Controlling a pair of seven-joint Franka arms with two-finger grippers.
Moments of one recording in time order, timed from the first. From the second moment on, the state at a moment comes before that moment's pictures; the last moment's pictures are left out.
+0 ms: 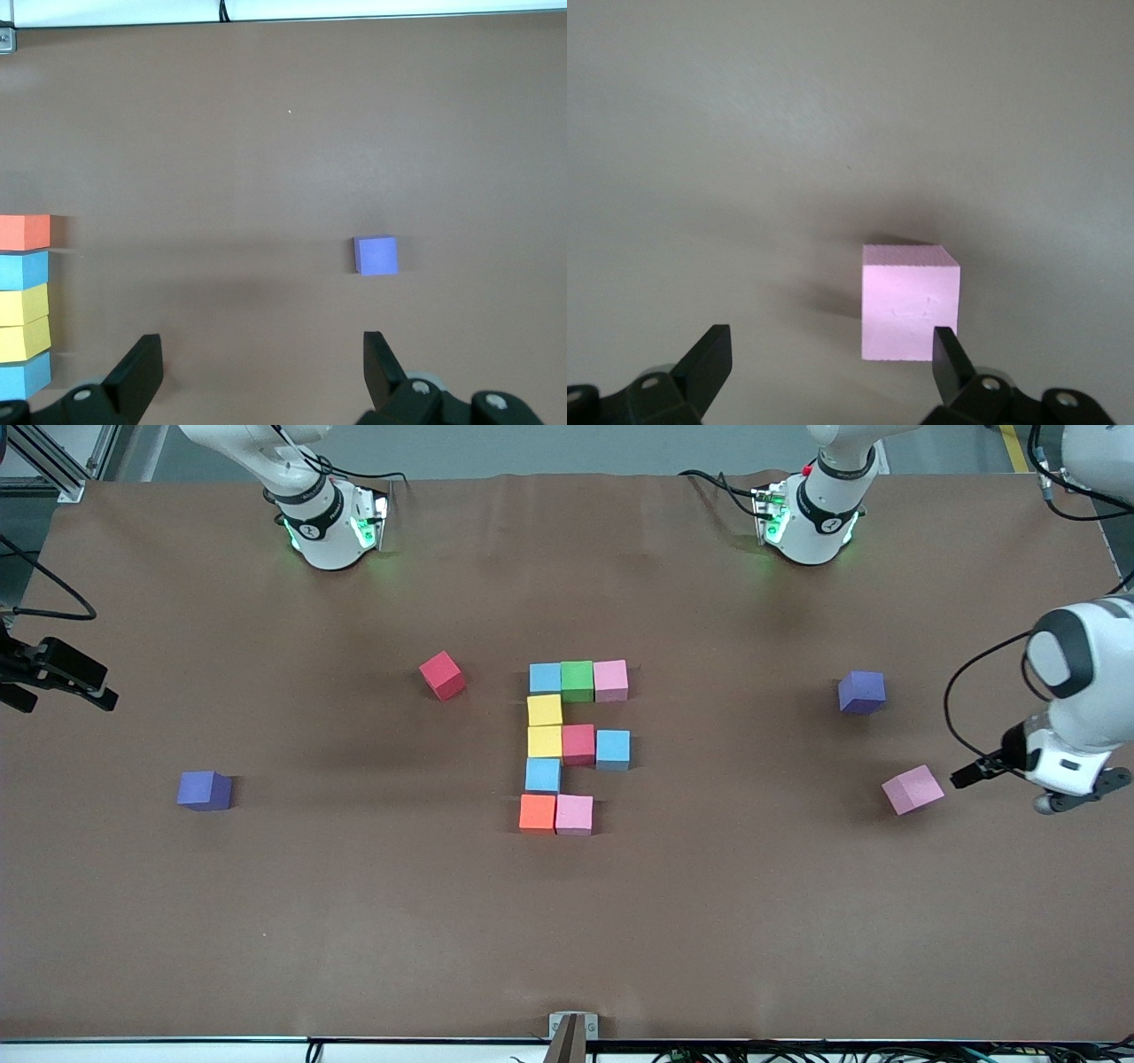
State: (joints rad) left arm 0.29 0.31 -0.07 -2.06 0.08 2.41 -0.20; right arm 0.05 0.09 -0.11 -1.44 0.05 1.62 -0.04
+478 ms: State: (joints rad) left arm 0.28 0.34 -0.11 -2.04 0.08 2.43 -0.19; right arm 0.05 0.09 -0.11 -1.44 0.05 1.62 -0.04
